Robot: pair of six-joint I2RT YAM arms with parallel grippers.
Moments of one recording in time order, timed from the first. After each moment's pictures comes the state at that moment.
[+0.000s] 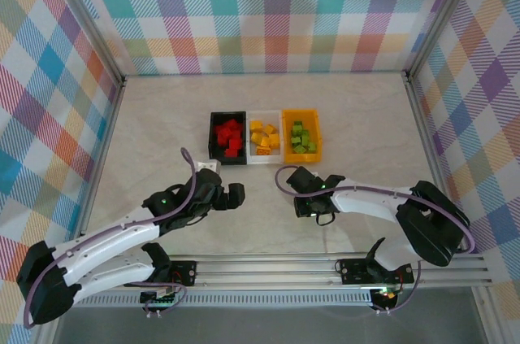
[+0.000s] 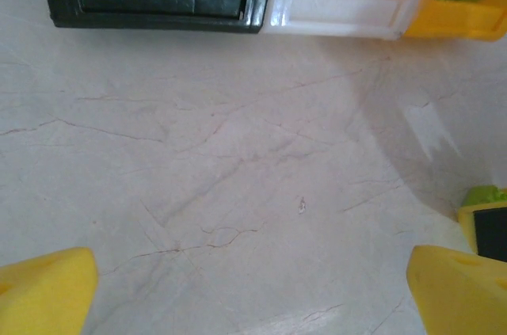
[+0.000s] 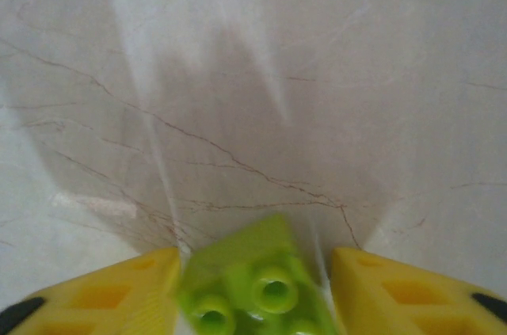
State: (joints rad) left arm -0.85 0.91 0.59 -0.49 -0.24 -0.76; right arm 0.87 1.44 0.68 -0.56 0.17 0.65
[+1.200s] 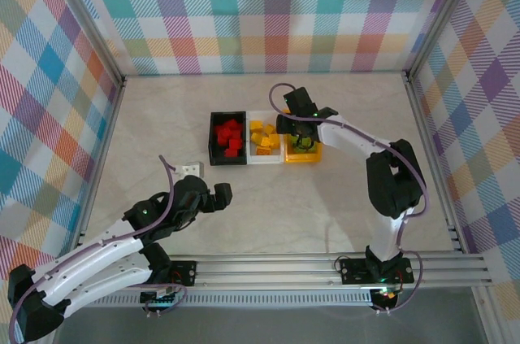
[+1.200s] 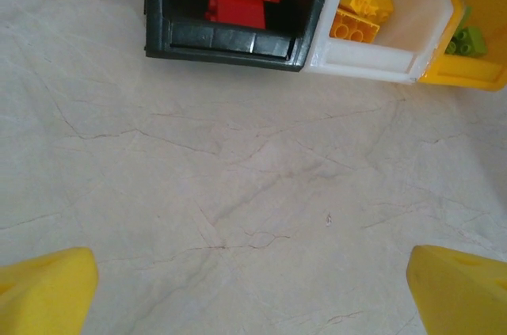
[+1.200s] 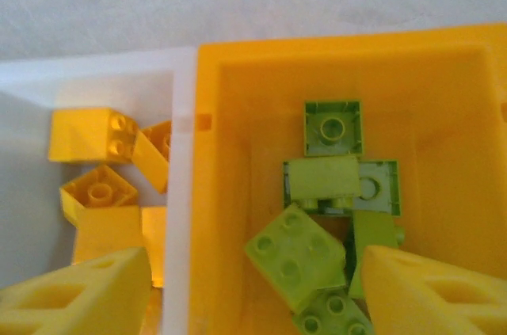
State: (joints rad) left arm -0.85 0.72 0.57 -0.61 -0.34 -0.79; right arm 0.55 1.83 1.40 -0.46 0.17 0.48
